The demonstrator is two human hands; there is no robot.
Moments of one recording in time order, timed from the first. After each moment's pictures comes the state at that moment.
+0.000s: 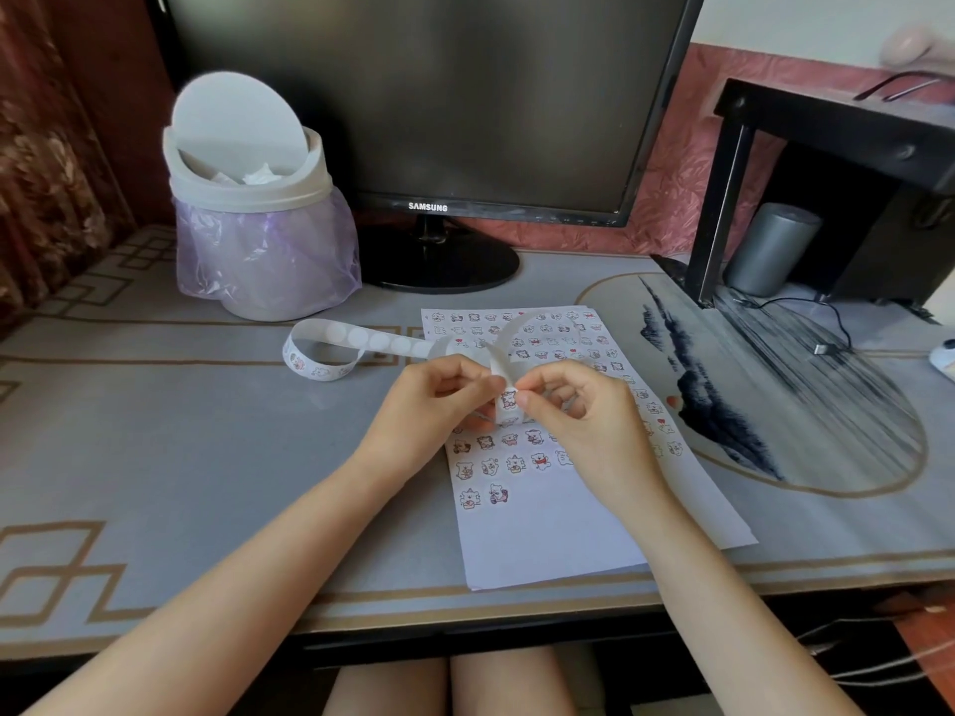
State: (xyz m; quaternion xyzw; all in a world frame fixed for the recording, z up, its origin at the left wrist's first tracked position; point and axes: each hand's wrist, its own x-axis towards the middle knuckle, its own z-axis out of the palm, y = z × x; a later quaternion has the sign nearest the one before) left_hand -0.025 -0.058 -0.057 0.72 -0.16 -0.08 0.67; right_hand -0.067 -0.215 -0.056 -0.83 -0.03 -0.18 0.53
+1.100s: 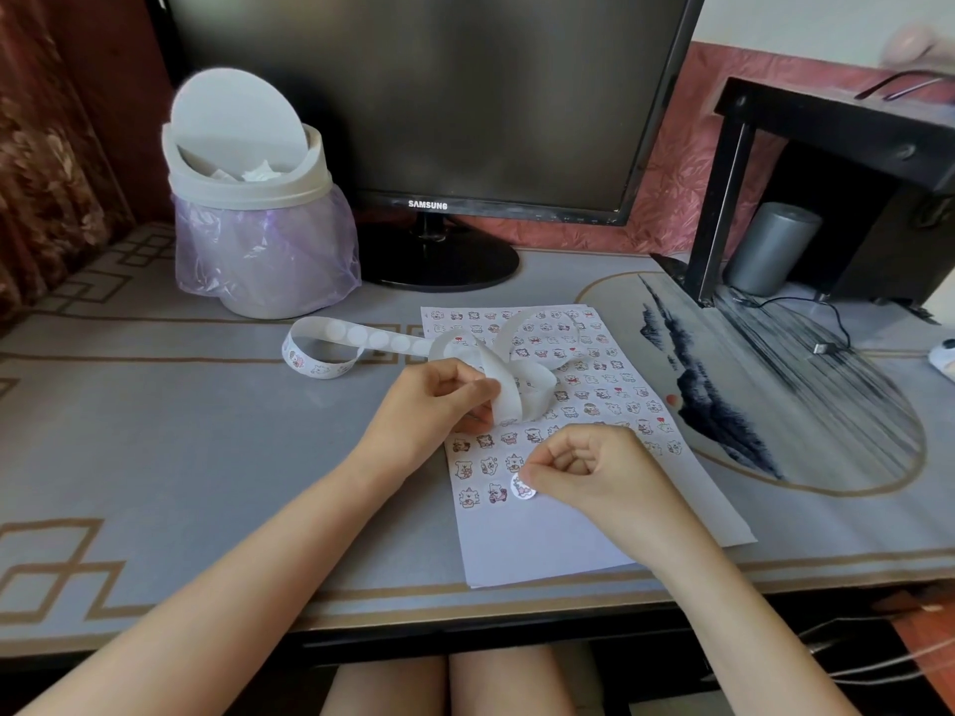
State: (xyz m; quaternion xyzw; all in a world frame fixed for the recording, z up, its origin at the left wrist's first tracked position) left_hand -0.024 -0.059 -0.058 0.72 -0.11 -0.11 0.68; right_hand -0.106 -0.217 -0.055 -0.84 0.05 0.00 0.54
